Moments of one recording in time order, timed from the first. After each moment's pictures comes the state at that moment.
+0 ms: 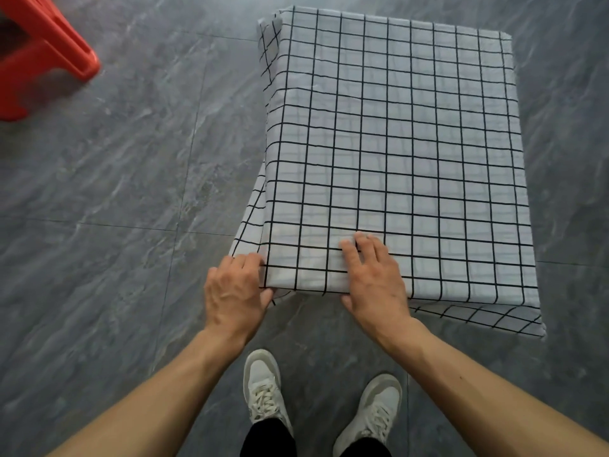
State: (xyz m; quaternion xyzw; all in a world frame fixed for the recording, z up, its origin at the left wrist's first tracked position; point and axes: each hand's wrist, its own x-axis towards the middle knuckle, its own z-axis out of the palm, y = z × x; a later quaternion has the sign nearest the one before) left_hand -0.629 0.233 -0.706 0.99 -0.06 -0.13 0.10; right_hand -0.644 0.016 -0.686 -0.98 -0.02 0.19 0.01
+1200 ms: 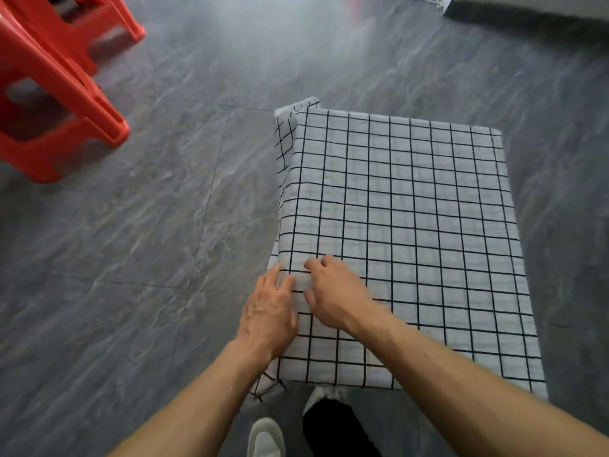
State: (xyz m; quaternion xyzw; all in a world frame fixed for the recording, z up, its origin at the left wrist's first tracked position) left_hand -0.519 0.205 -0.670 0.95 -0.08 -0.19 0.22; right_hand -0.488 0.067 -0.633 -0.94 -0.05 0.29 0.15
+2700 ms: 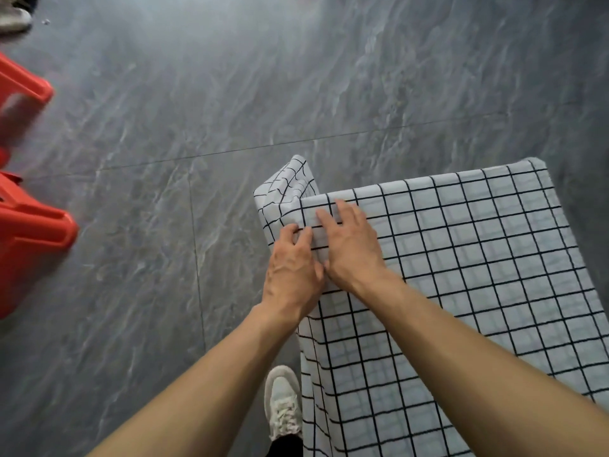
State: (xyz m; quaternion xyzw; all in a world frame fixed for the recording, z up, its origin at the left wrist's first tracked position) left_hand -0.181 0.159 -0.687 0.93 -0.13 -0.19 0.28; right_hand -0.184 0.041 -0.671 -0.96 0.11 0.21 0.14
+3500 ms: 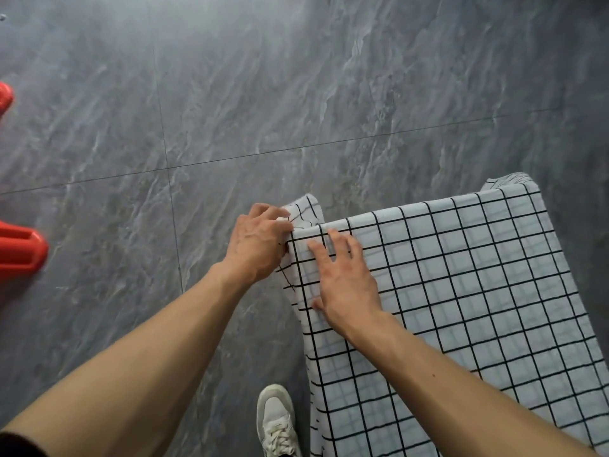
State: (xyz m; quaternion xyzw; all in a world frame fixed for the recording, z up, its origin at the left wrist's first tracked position) left_hand -0.057 0.168 -0.719 0.92 -0.31 -0.20 0.14; right_hand -0.175 0.044 -0.673 -0.95 0.12 0.24 0.13
